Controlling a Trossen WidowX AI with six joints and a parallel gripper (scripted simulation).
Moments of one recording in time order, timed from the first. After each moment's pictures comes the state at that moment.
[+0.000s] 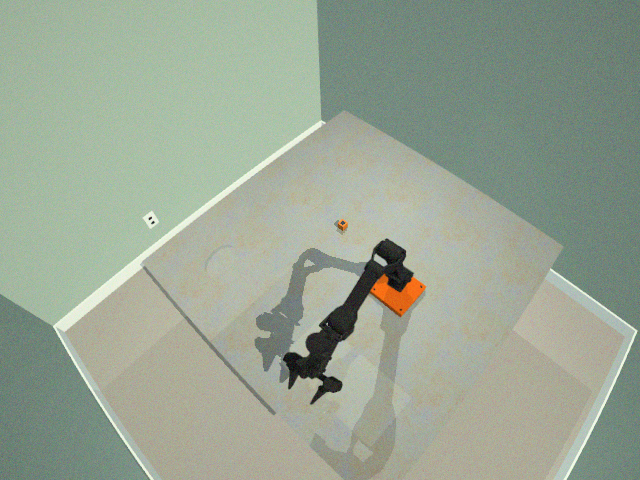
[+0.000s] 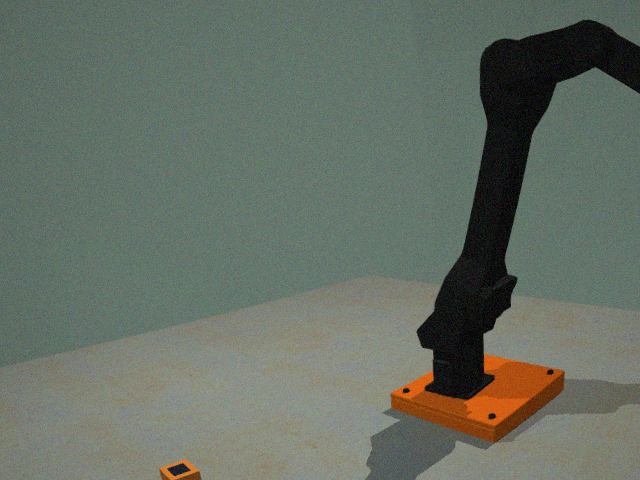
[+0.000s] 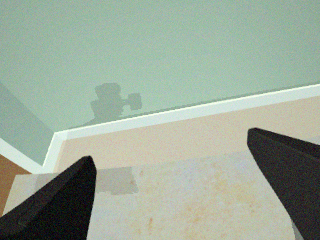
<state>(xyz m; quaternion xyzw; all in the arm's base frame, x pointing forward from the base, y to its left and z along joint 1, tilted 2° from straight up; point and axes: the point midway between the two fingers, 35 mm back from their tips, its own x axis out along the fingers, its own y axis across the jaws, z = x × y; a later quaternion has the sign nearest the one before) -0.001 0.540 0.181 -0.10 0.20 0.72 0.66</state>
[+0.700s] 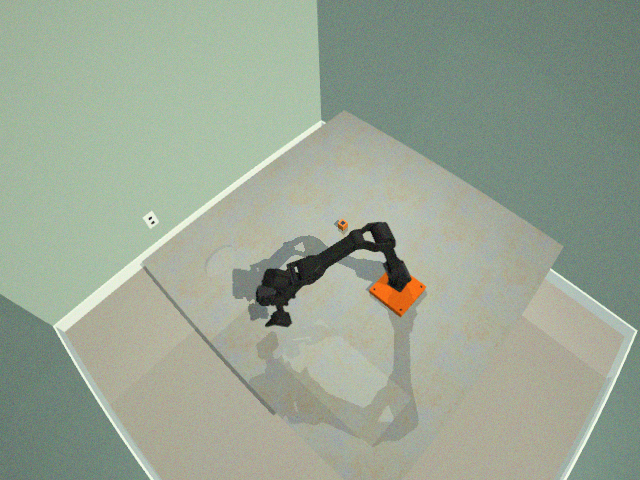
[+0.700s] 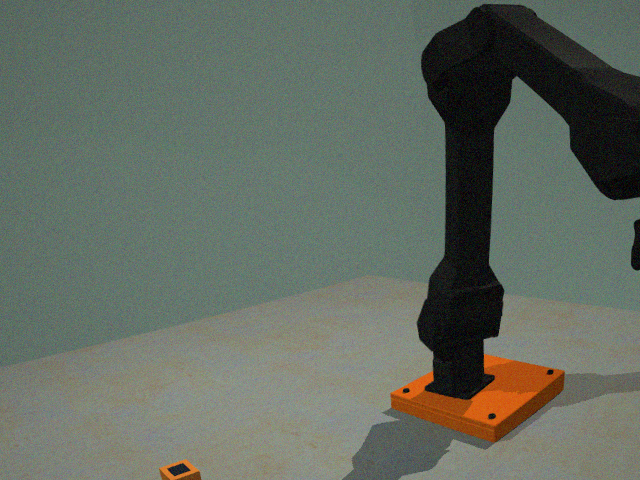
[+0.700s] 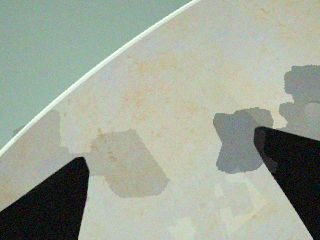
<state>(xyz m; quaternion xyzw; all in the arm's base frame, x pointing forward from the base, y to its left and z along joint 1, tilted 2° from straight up) 0.269 0.412 0.142 -0.12 0.35 0.46 0.81</state>
